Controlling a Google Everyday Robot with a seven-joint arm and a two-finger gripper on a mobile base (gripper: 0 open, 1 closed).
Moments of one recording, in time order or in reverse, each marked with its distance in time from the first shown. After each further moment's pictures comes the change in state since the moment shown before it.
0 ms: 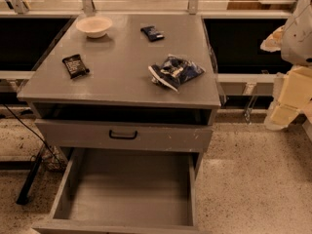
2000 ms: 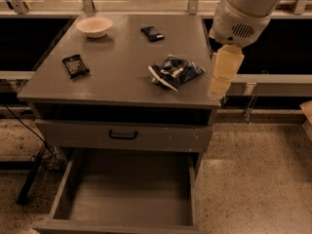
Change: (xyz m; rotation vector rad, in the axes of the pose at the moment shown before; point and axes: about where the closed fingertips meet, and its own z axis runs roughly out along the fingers) arm -0.091 -0.054 0.052 -0.037 0.000 -0.082
